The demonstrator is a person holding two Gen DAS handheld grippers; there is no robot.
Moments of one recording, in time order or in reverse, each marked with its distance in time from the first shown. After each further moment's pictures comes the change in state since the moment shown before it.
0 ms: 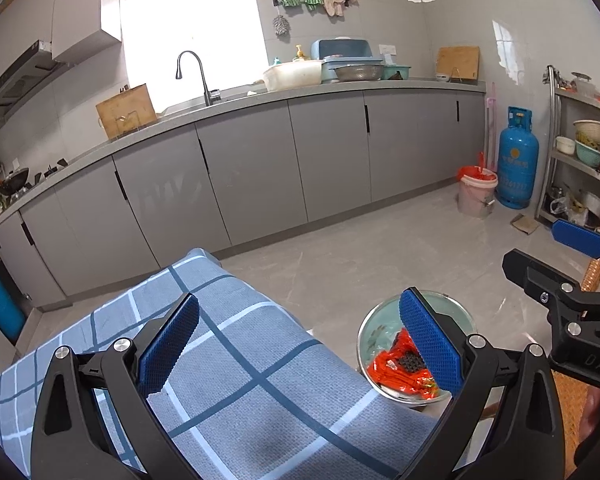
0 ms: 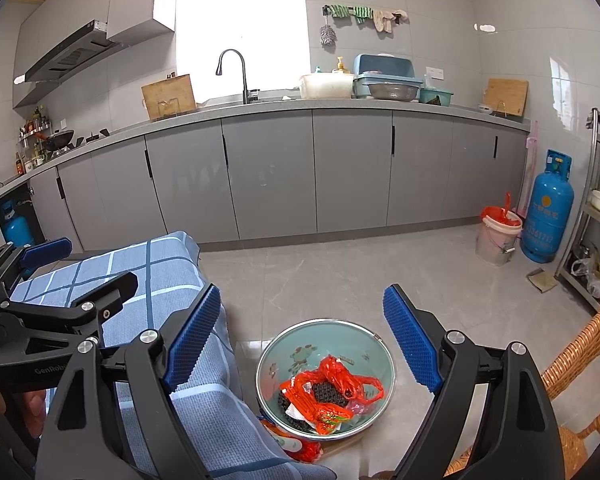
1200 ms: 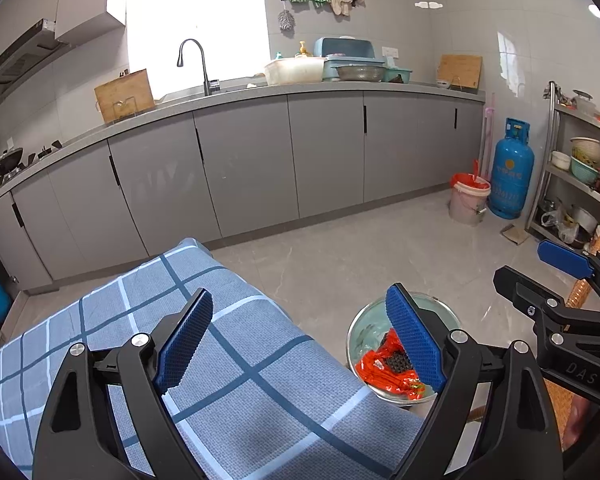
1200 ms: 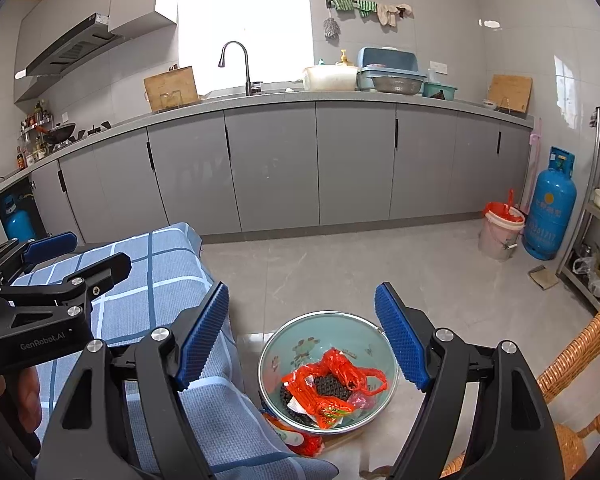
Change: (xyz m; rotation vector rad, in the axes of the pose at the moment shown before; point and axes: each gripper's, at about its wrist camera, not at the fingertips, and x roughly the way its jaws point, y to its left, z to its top) left arm -0.001 0.011 -0.002 -0.066 0.021 -0.047; right arm 0.005 -0.002 -0.001 -0.006 0.032 0.015
